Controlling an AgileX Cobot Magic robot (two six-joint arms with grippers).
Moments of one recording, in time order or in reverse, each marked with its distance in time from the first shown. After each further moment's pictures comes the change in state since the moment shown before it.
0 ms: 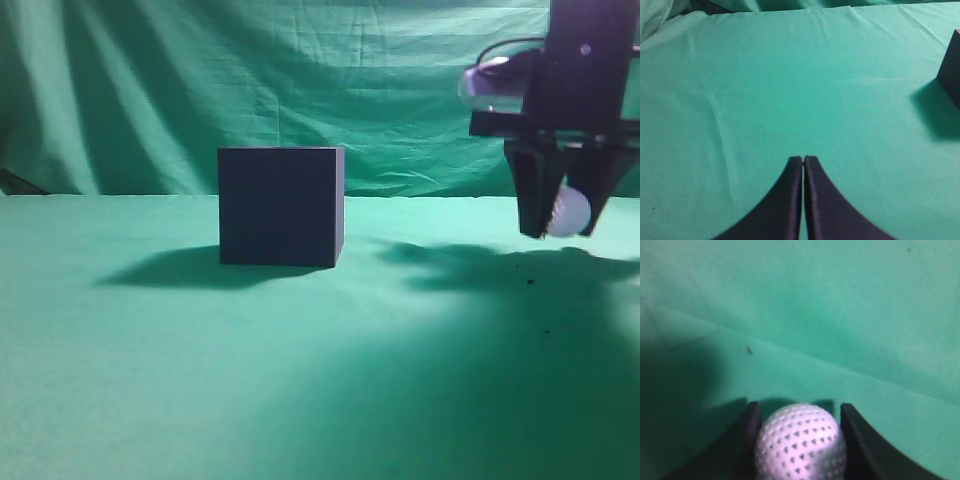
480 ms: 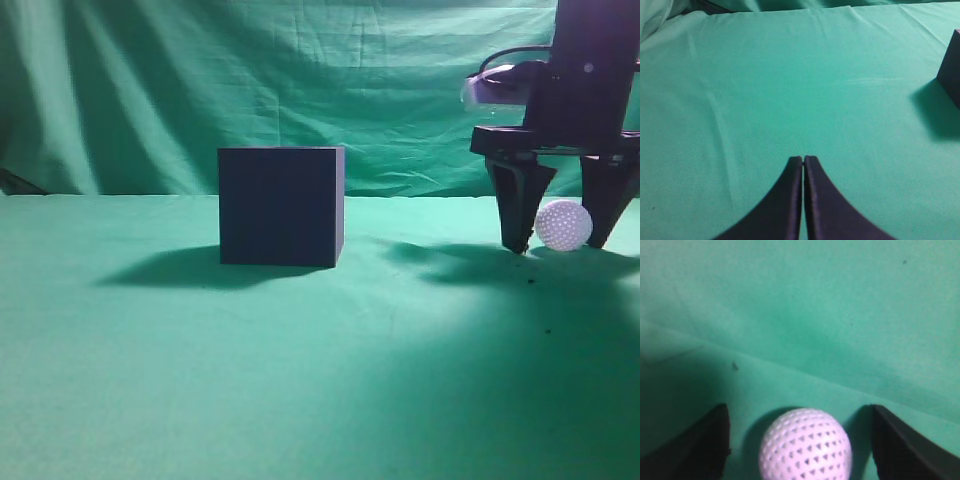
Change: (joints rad) left arm 0.000 0.000 0.000 0.000 0.000 0.000; right arm -0.006 -0.010 0.063 -0.001 -0.120 -0.006
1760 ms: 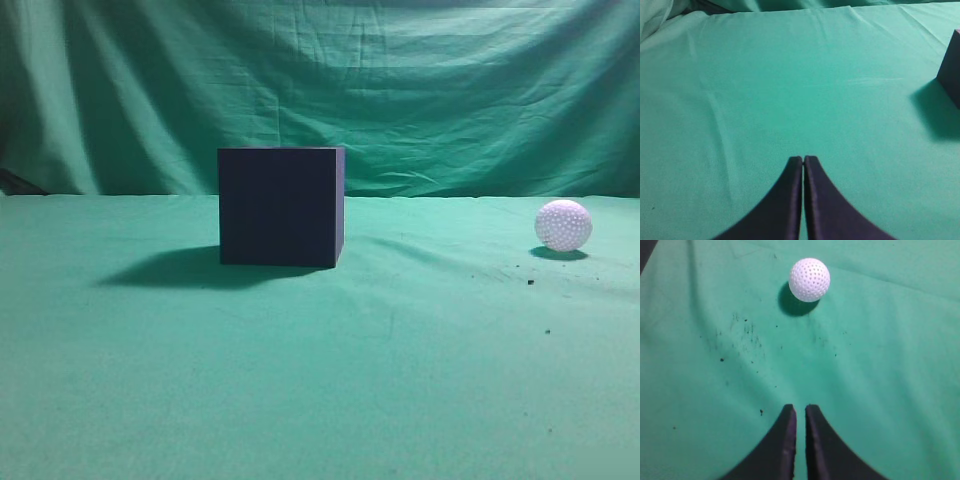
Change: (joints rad) left arm 0.000 0.000 0.000 0.000 0.000 0.000; right arm -0.015 -0.794 0.566 0.024 -0.078 0.005
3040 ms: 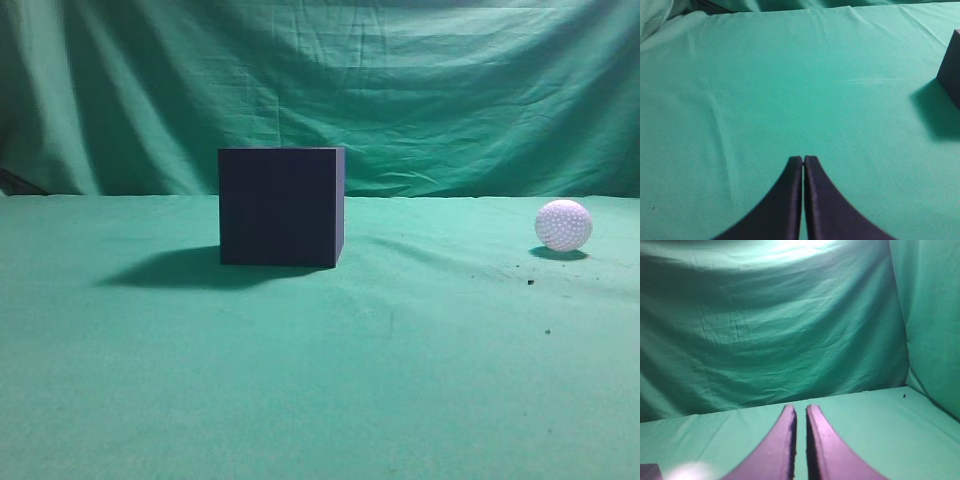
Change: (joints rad) left arm 0.000 0.000 0.000 0.000 0.000 0.000; right arm -0.193 -1.211 0.820 -0.010 -0.839 0.215
